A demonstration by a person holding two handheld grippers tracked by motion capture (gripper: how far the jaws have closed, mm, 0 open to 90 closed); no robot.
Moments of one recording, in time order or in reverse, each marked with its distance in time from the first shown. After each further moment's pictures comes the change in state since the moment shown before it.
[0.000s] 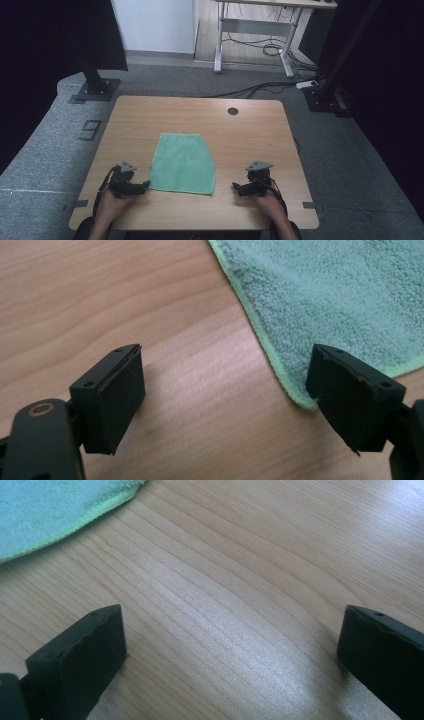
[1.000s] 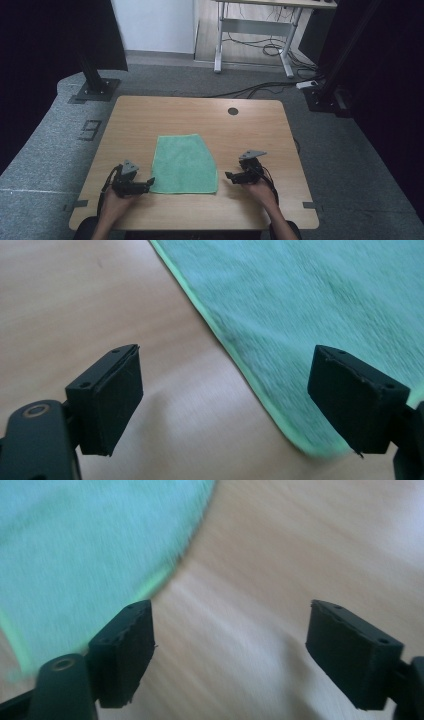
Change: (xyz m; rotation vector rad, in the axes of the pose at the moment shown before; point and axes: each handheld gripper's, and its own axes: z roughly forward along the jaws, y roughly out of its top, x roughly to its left) left arm -0.006 0.013 0.002 -0.142 -0.030 0.043; right arm 0.002 0.047 0.013 -0.016 0.094 0.018
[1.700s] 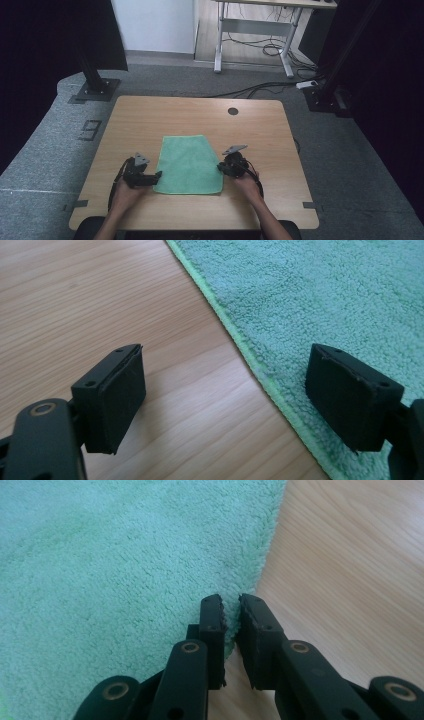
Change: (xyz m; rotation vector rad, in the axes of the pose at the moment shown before) left arm -0.013 0.017 0.039 0.048 0.007 0.053; right arm 0.016 0.023 0.032 0.100 0.018 -0.037
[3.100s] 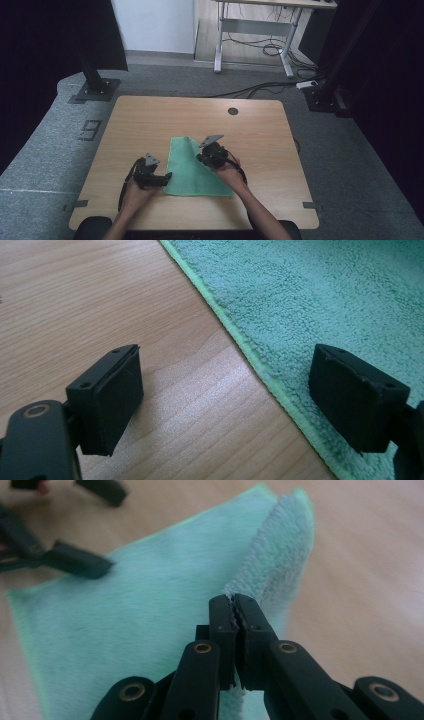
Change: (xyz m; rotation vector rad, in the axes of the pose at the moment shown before) left arm -0.019 0.009 0.009 0.012 -0.031 -0.024; right arm 0.056 0.072 0.014 -0.039 0.077 -0.219
